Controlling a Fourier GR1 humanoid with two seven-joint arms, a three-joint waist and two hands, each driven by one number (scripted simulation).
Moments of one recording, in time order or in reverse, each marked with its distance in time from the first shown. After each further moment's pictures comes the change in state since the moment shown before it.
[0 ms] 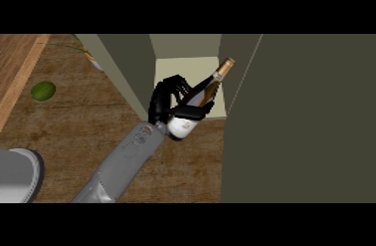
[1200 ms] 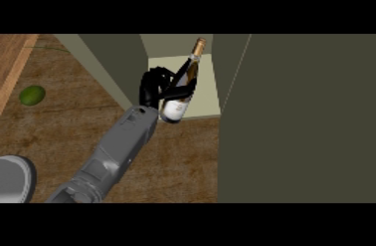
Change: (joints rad) left arm -0.233 -0.004 0.149 0.461 0.210 0.050 -0.229; right arm 0.022 0.009 0.006 0.019 -0.048 0.061 -0.034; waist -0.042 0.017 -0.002
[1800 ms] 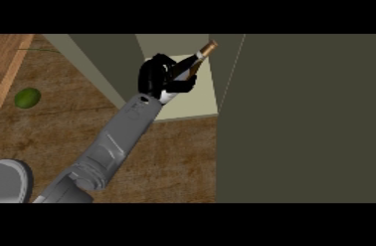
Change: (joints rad) left arm -0.136 0.004 -0.079 0.137 -0.101 0.108 -0.013; right arm -0.016 -0.016 -0.003 0.009 -0.018 0.018 -0.003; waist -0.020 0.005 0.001
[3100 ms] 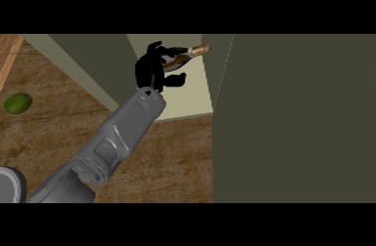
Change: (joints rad) left arm -0.075 -0.001 -0.164 0.048 -0.109 0.146 0.305; right arm -0.050 -0.021 -0.001 0.017 -0.047 0.020 0.007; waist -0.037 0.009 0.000
